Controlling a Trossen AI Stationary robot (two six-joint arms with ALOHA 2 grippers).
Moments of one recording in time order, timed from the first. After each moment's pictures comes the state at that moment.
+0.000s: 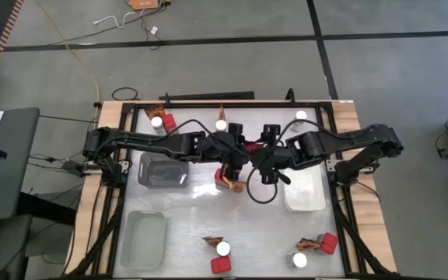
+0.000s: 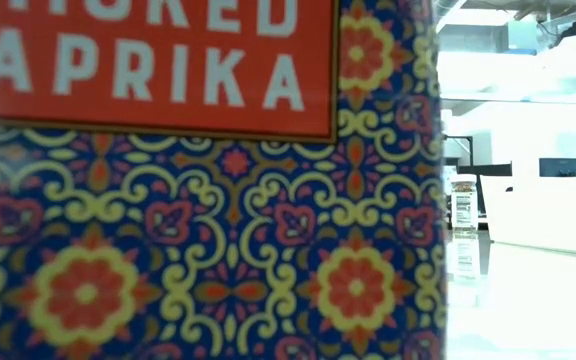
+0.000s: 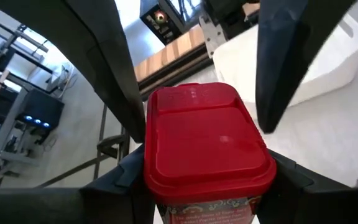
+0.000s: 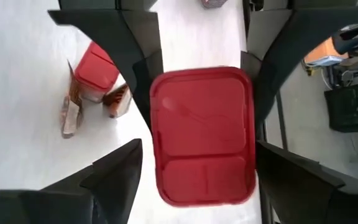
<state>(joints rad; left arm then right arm) -0.03 1.77 1.58 -0.23 -0.30 0.55 0.19 1.52 1.57 -1.09 0.57 -0.07</state>
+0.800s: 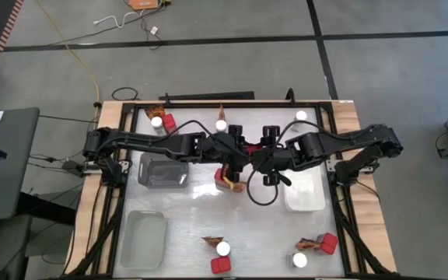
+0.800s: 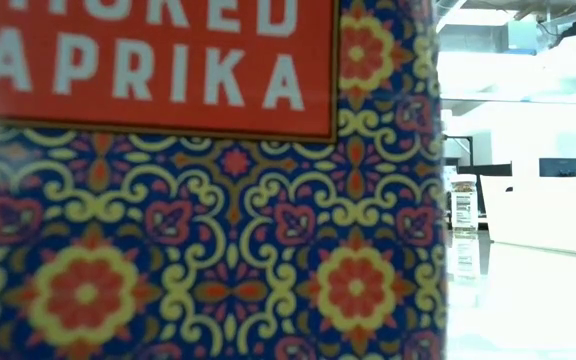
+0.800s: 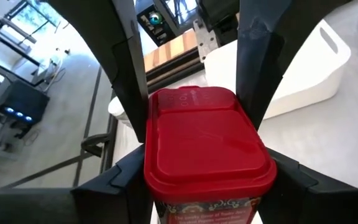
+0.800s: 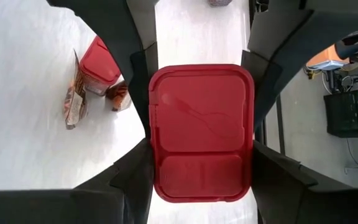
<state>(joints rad) -0.04 1.77 1.58 -0.23 -0.27 0.45 0.20 1.52 1.57 -1.12 0.57 -0.10</state>
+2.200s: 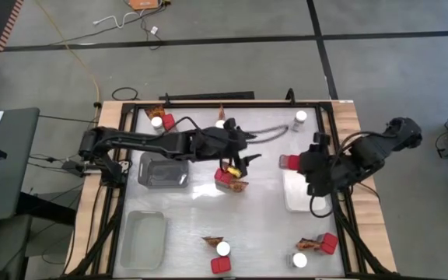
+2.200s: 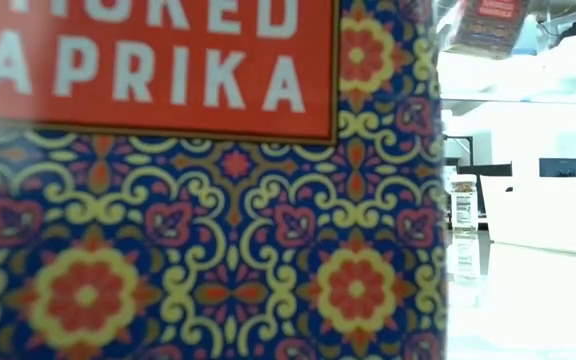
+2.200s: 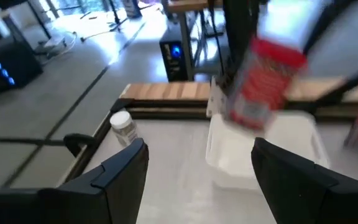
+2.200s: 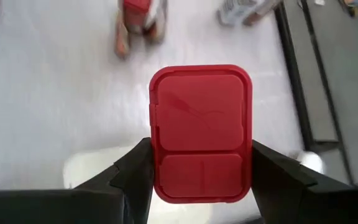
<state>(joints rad) -0.04 1.73 1.59 -0.11 -0.30 0.04 0.53 1.26 1.53 -1.56 0.54 0.54</state>
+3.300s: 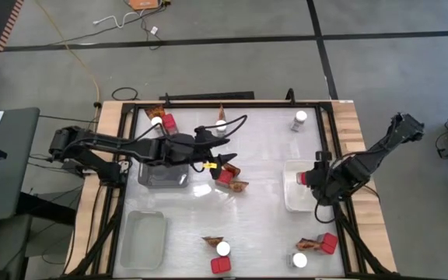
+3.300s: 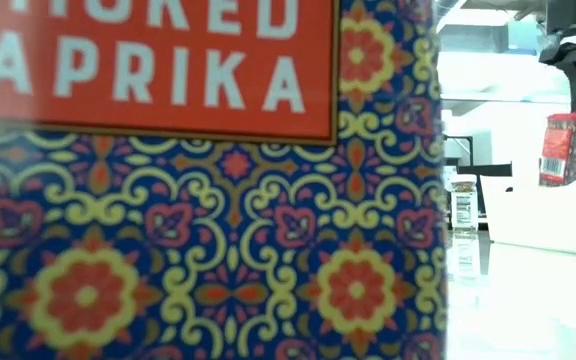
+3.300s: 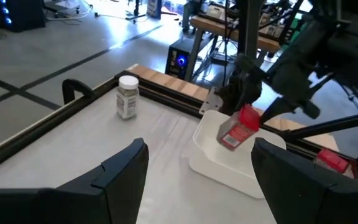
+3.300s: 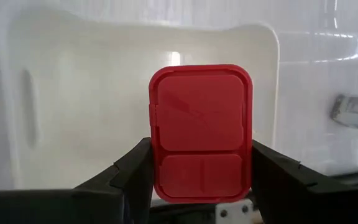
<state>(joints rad) -0.06 1.43 1.13 0.13 -0.36 -0.30 0.61 1.01 0.86 -1.37 0.36 0.56</state>
